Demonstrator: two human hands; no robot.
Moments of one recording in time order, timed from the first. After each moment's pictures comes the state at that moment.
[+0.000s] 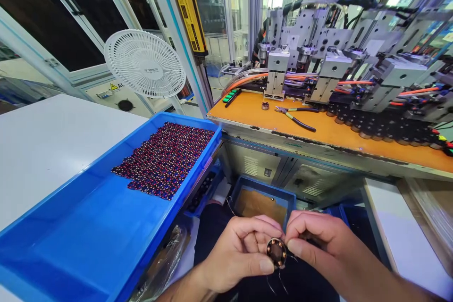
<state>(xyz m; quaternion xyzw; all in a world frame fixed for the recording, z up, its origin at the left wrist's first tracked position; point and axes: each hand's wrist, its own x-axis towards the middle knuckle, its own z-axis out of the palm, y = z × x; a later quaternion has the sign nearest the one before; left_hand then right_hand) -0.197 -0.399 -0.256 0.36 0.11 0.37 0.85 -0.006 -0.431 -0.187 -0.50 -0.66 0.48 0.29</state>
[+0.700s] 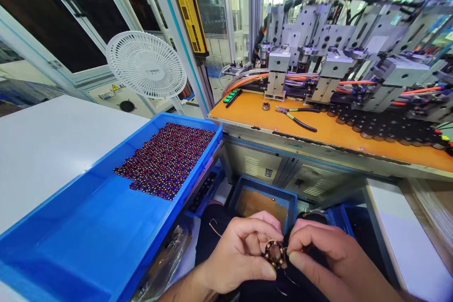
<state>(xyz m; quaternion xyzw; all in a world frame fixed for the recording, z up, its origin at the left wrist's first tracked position) -0.197 -0.398 -0.255 0.38 0.11 0.38 0.84 -0.008 -0.445 -0.198 -0.48 -0.73 0.36 0.33</state>
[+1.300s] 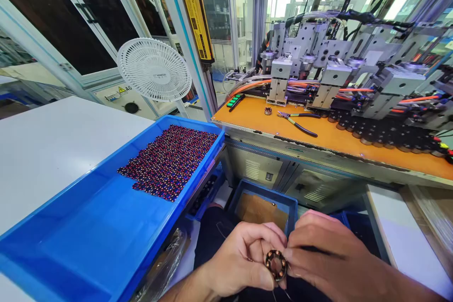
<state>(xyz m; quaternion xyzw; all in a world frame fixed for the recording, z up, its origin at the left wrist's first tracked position) -0.193 -0.402 -0.261 0.32 0.05 0.33 0.89 -0.001 -0.425 -0.184 -0.30 -0.90 0.11 0.30</state>
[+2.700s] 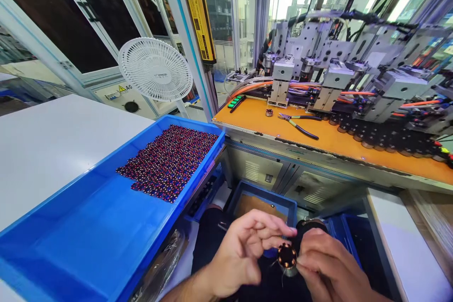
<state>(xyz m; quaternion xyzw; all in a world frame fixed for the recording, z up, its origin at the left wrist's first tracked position) -0.191 -0.399 -0.259 0.37 0.09 0.41 0.83 -0.015 -0.443 -0.215 -0.40 -0.79 0.03 0.47</state>
